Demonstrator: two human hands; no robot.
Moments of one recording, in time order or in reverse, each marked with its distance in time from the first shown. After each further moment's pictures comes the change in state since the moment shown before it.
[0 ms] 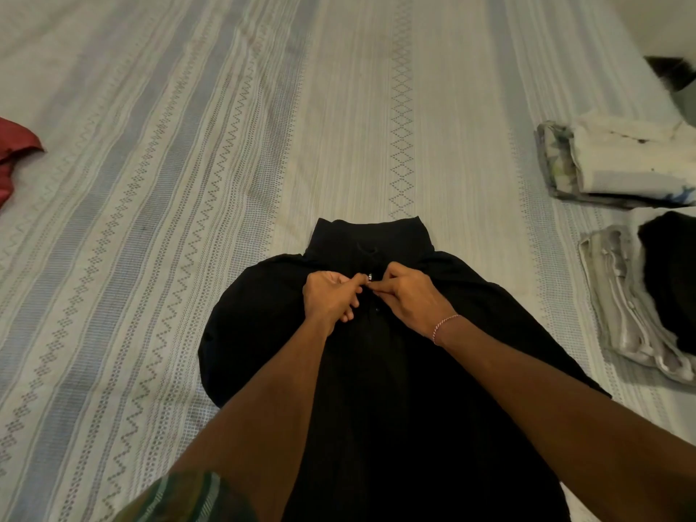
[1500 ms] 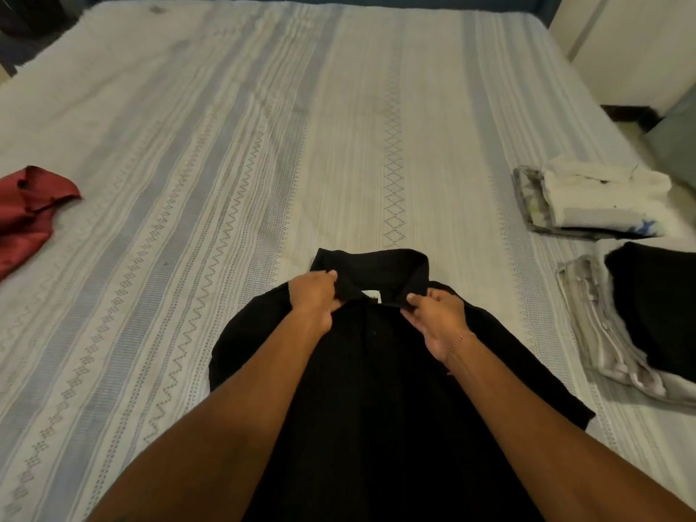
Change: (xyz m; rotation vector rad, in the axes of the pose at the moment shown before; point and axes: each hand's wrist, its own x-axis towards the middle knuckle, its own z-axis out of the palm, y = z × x) left_hand -0.015 0.067 -0.033 -0.526 0.091 -0.171; right_hand -0.012 -0.033 -0.047 1.239 0.488 1.017
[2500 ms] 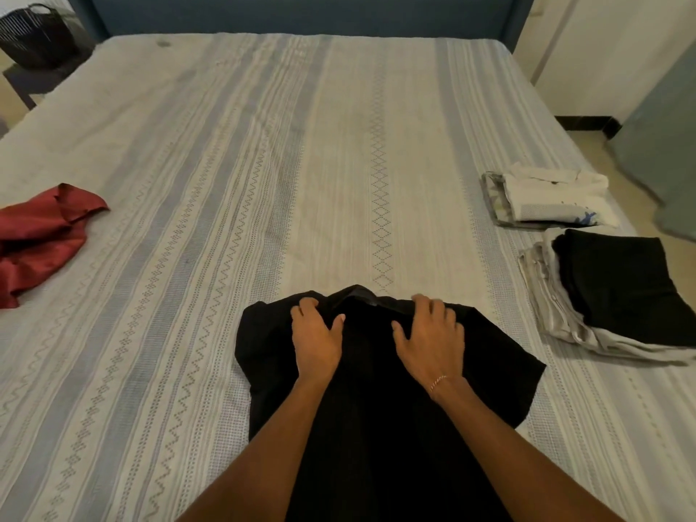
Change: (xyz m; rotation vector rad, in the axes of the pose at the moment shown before) left_hand -0.101 -0.074 -0.061 0.809 0.144 0.661; right_hand -0.113 0.041 -0.045 -1.319 0.285 -0.790
